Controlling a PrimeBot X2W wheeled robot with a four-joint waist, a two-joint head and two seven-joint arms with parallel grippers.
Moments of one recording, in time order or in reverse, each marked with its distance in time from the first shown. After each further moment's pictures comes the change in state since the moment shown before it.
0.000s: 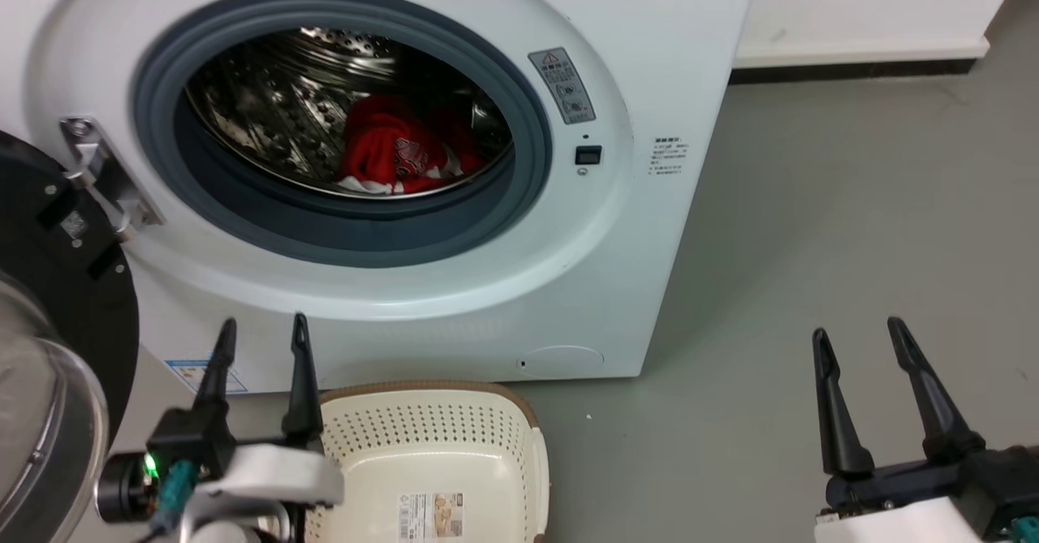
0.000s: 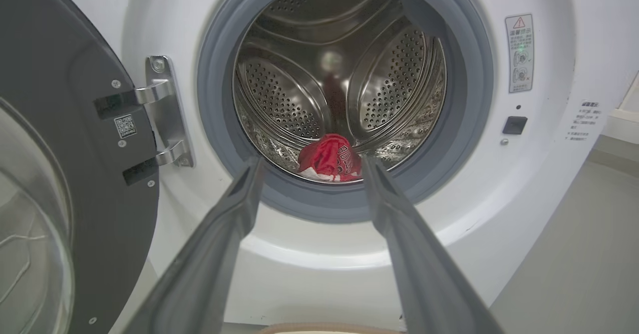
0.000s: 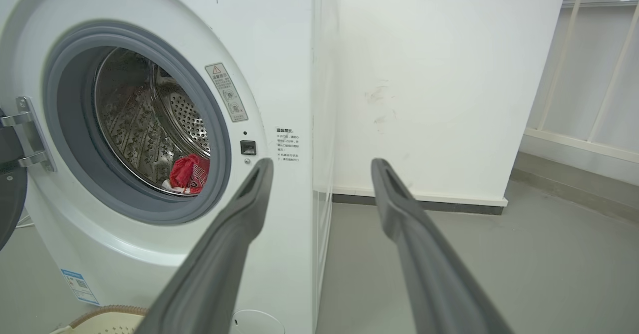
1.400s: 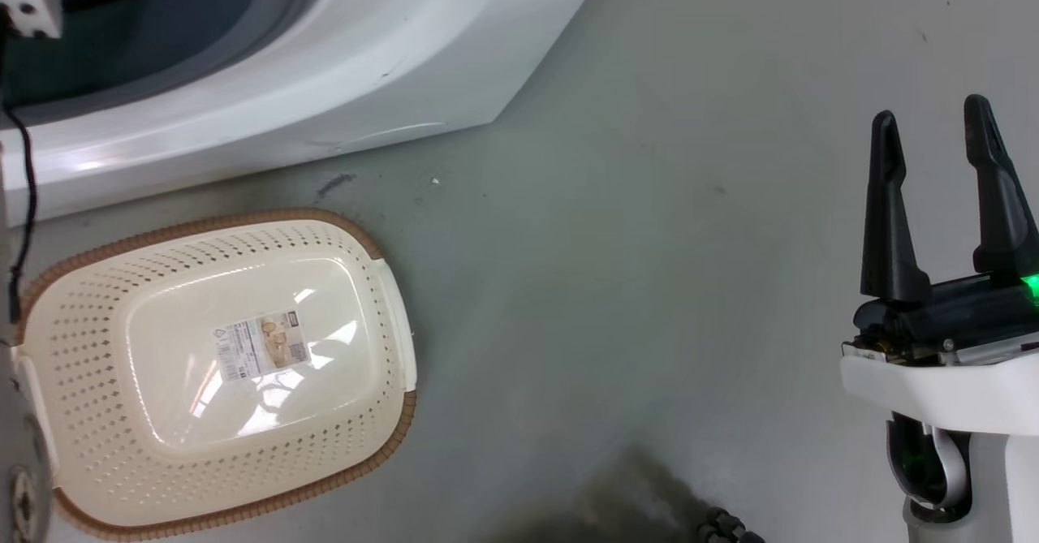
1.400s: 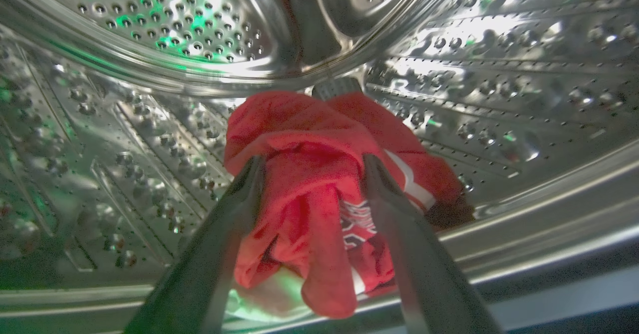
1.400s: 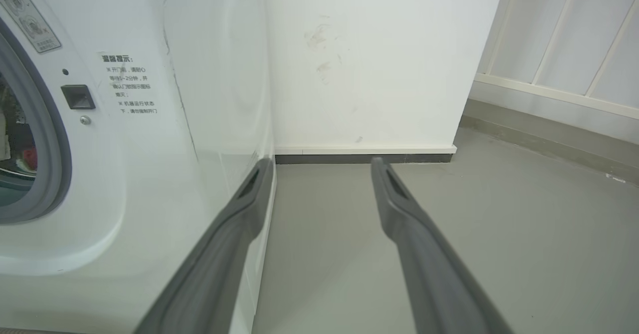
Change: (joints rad) left arm -1.197 0.396 -0.065 0.814 0.058 -0.119 0.288; right arm -0.353 -0.001 0.013 -0.090 0.122 0.000 0.000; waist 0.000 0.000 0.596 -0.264
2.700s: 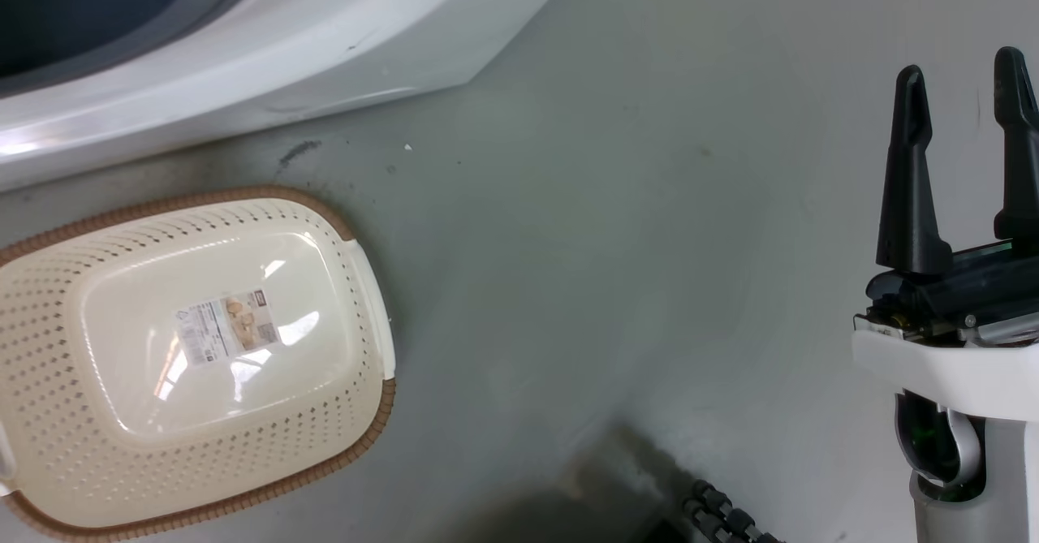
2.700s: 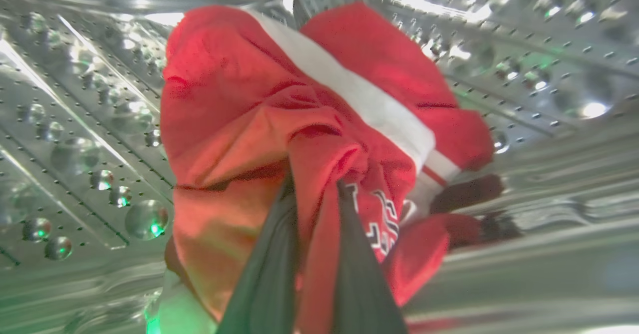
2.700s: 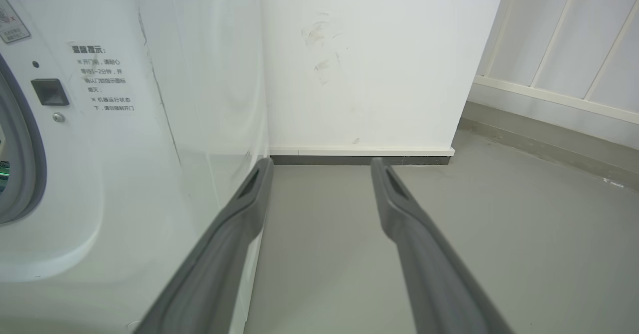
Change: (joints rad) left arm -0.225 0.089 -0.243 0.123 -0.198 0.003 0.304; right arm -0.058 0.000 0.004 -0.035 0.025 0.000 0.000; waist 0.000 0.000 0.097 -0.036
